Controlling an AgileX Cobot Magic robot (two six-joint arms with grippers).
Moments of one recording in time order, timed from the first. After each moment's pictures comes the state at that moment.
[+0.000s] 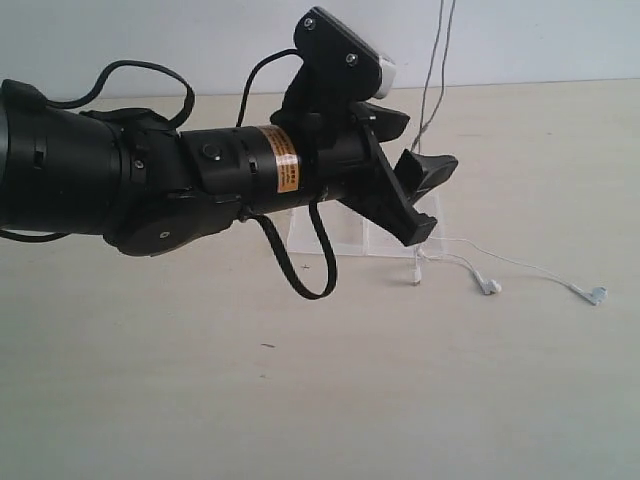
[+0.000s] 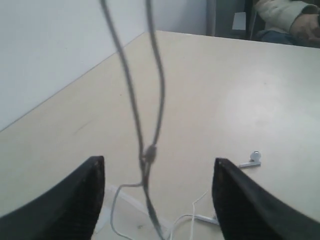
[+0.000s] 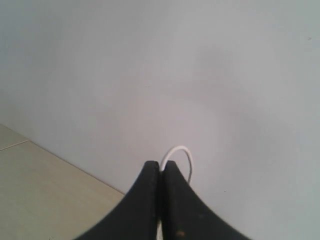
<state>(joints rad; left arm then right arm) -0.69 1.81 -0.99 0.41 -0.47 -0.22 0.56 1.07 -1.06 0.02 0.12 -0.13</state>
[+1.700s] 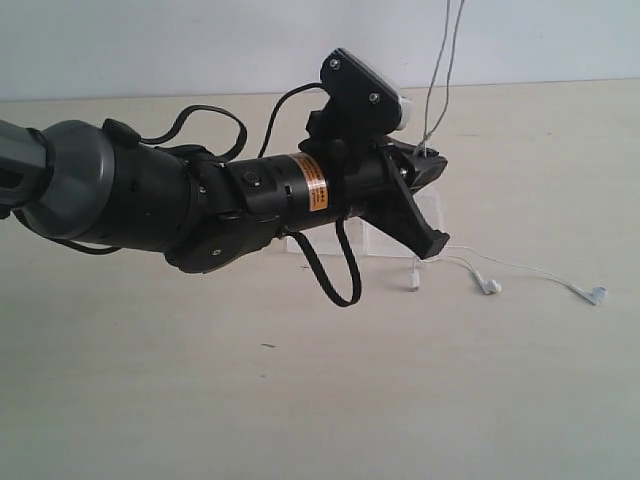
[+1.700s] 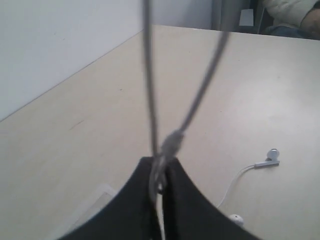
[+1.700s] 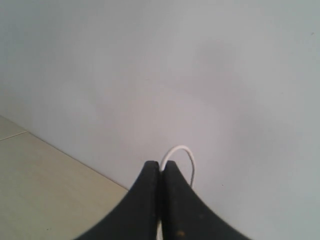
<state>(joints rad) -0.69 1.97 -1.06 0.33 -0.57 -0.14 0.56 1.07 -1.06 0.01 0.14 -0.13</state>
